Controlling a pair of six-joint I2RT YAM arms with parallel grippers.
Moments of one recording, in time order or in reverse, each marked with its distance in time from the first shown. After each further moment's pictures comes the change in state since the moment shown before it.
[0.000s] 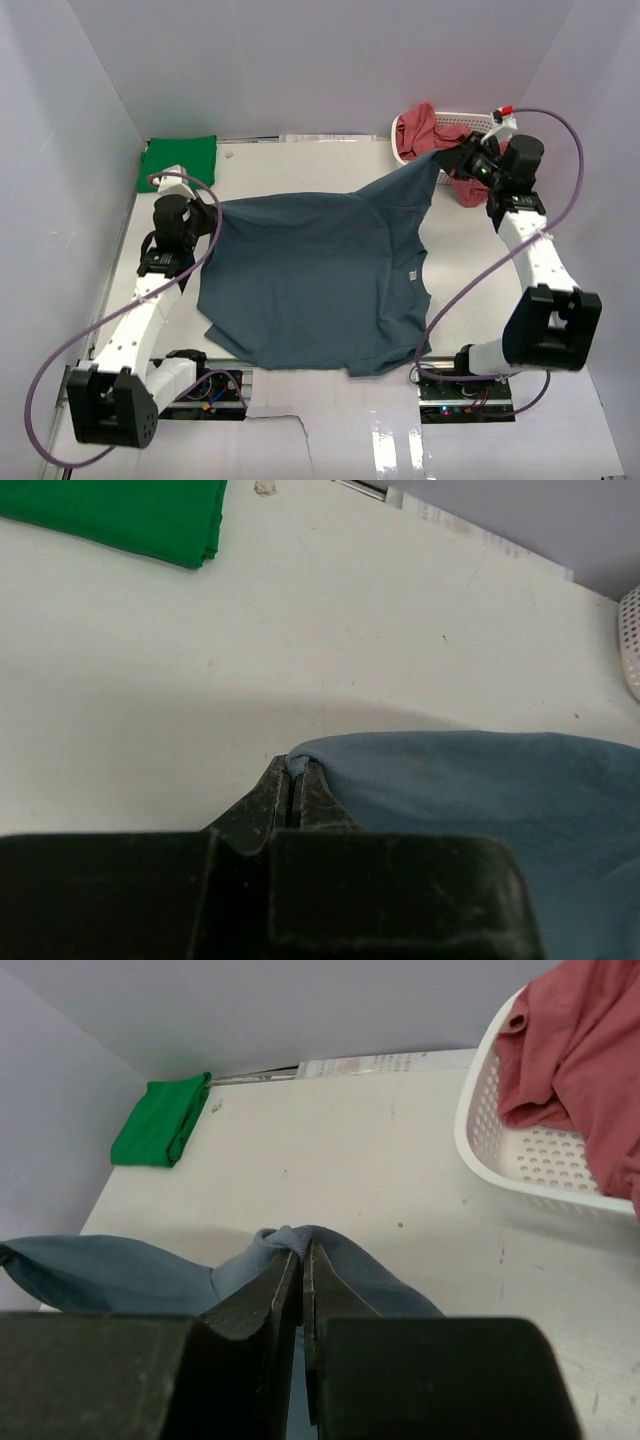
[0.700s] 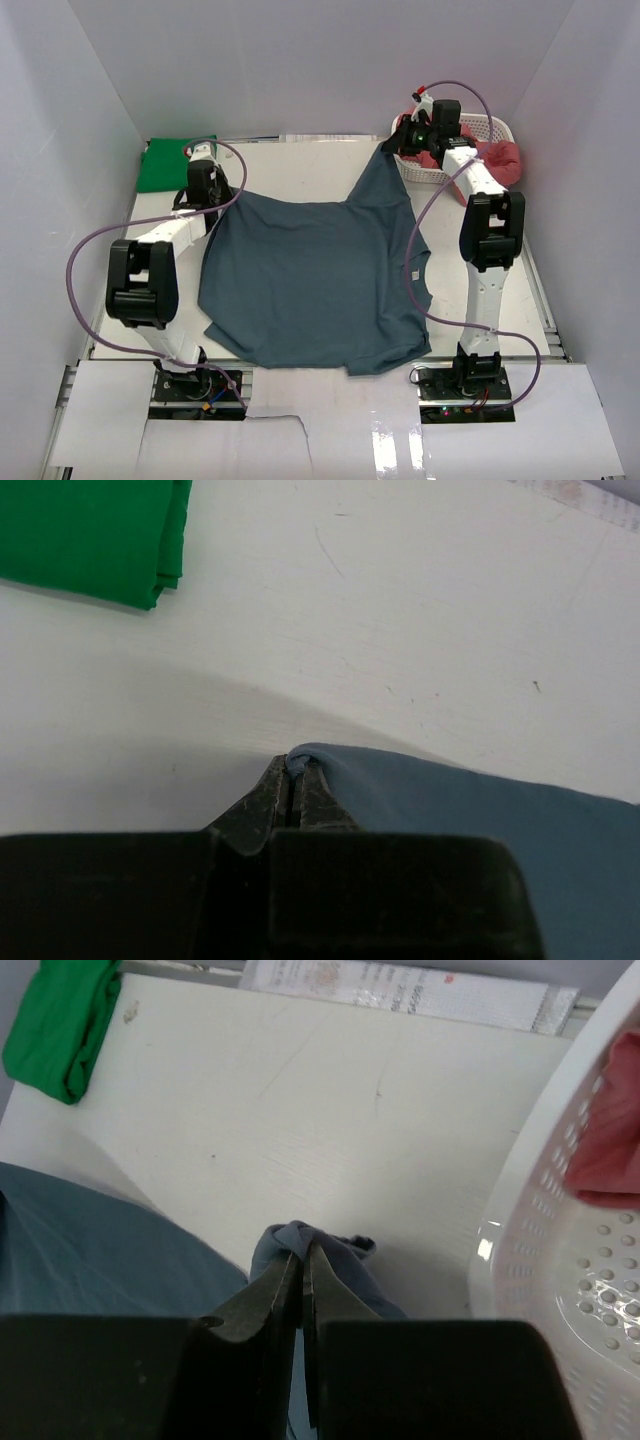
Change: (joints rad) left arm 0.002 0.708 0.288 0.254 0.009 0.032; right arm 0.201 0.869 0.829 -0.314 0.013 -0.191
